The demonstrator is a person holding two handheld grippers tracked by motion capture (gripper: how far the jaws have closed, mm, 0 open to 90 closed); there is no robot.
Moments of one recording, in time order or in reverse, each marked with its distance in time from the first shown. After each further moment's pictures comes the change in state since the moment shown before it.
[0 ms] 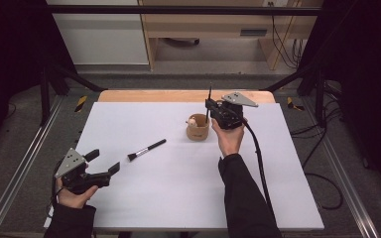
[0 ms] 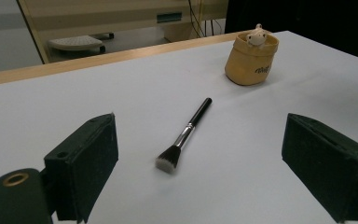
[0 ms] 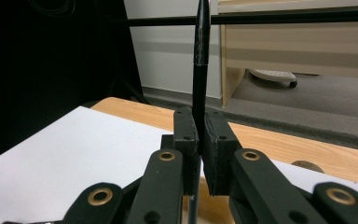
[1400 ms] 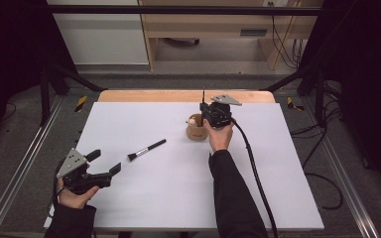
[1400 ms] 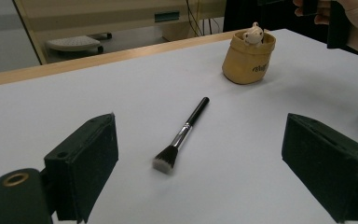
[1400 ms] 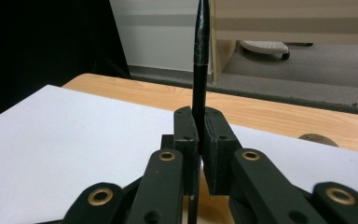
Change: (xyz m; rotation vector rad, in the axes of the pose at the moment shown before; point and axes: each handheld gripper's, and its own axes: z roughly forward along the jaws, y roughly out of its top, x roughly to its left) left arm -0.003 0.001 0.001 0.003 -0.006 0.013; right arm -0.009 -0.033 0.056 0.098 -0.054 0.030
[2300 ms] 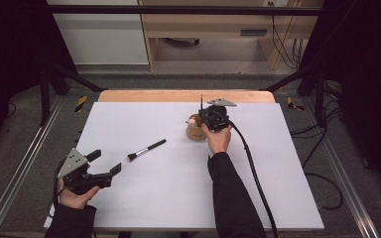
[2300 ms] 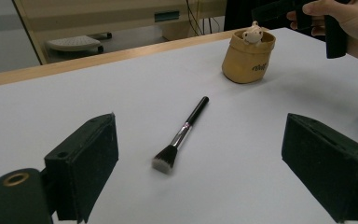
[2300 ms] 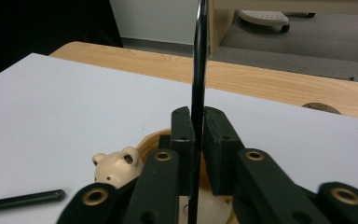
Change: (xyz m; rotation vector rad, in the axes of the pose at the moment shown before) left arm -0.001 0.000 0.001 0.001 0.002 0.002; right arm 0.002 -0.012 0.009 0.117 -0.023 -0.006
